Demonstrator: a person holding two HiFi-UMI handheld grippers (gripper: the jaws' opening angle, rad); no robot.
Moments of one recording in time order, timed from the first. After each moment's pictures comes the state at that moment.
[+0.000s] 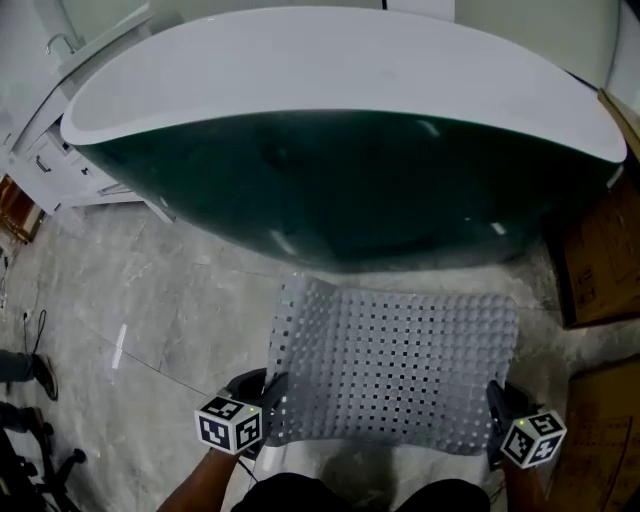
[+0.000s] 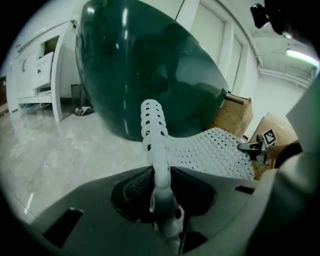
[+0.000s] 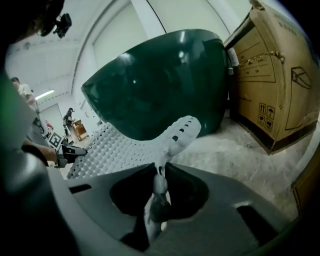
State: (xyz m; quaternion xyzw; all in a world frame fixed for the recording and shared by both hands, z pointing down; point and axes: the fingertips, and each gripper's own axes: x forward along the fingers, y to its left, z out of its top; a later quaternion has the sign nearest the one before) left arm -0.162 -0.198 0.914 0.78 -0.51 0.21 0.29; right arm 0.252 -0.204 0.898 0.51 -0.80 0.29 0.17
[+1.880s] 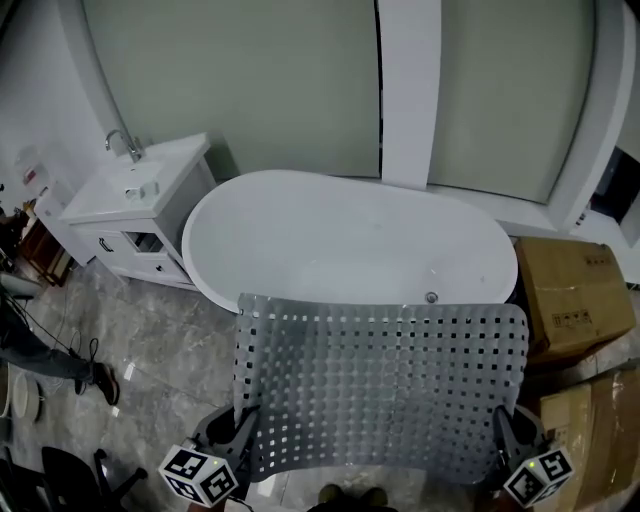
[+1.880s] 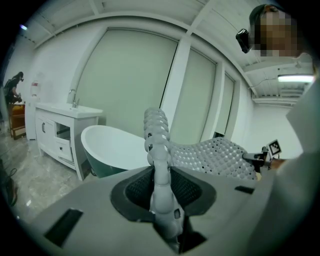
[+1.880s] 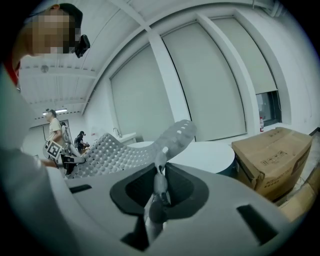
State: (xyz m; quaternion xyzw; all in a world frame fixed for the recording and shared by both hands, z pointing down) left arm -0.201 -0.134 0.249 0.78 -0.57 0.09 0.22; right arm 0.227 -0.155 0.213 0.53 -0.82 0.20 0.06
